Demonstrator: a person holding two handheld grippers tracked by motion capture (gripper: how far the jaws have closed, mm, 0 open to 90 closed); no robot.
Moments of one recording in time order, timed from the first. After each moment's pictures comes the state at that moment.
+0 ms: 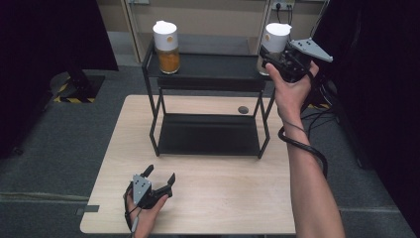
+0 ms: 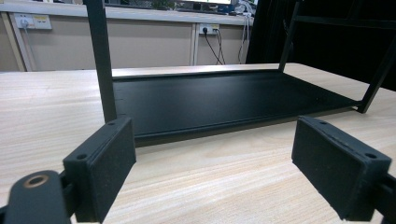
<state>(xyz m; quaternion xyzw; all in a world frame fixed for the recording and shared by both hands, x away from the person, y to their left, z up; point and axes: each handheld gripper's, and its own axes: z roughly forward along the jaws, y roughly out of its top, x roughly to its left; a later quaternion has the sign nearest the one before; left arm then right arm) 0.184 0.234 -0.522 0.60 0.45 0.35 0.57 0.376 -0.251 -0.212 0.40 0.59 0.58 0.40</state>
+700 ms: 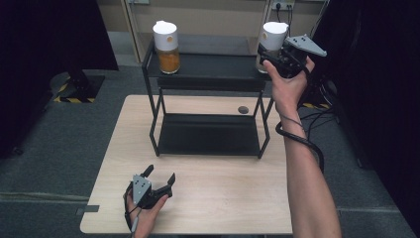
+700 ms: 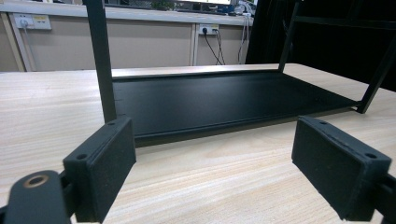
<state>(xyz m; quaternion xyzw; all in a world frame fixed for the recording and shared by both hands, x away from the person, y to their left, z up) 0.184 0.234 -0.523 0.60 0.45 0.35 0.57 0.393 -0.245 -0.211 0.41 0.60 0.56 0.41</state>
